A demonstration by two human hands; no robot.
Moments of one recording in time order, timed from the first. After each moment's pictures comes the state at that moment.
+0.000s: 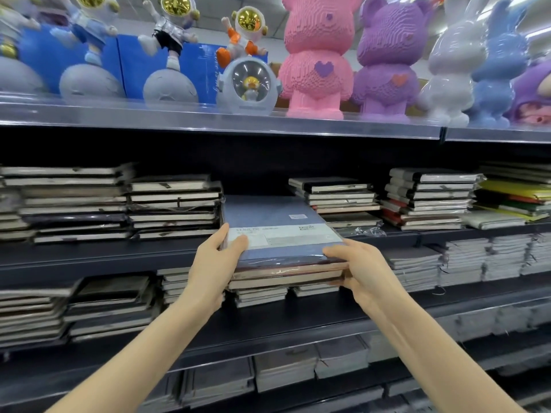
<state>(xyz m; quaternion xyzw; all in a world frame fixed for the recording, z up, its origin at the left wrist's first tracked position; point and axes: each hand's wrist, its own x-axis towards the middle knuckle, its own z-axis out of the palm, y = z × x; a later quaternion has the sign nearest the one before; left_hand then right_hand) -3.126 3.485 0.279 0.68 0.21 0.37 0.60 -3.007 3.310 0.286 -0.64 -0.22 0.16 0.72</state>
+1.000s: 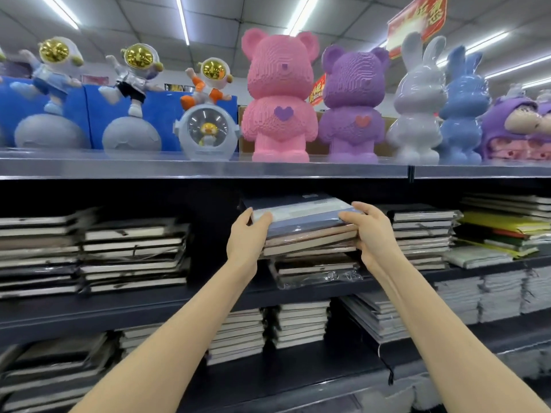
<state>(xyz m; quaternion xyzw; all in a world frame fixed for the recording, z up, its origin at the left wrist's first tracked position) -2.978 3.456 0.357 0.66 0.17 0.40 0.61 -2.851 3.296 0.360 -0.57 -0.24 0.01 0.78</state>
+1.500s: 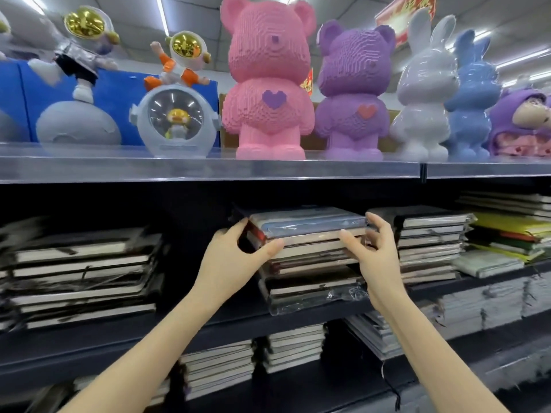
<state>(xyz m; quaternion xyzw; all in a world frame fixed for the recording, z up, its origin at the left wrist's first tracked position) -2.962 3.490 0.345 0.85 0.14 0.38 0.35 -2.811 3.312 0.317 -0.58 -0.27 -0.10 0.77</state>
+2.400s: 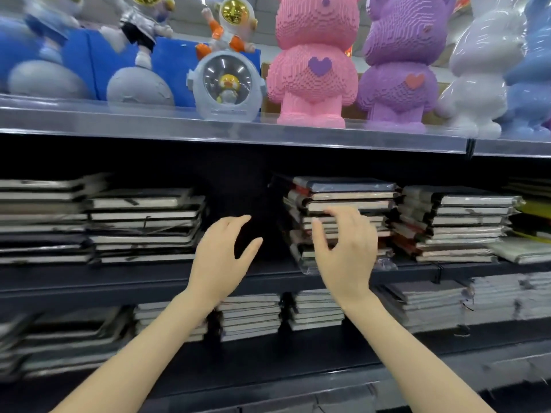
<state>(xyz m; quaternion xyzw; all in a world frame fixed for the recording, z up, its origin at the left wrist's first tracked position) -3.025 3.524 0.285 0.87 0.14 0.46 0.11 -2.898 3.377 0.292 -0.65 -0.36 -0.51 0.43</state>
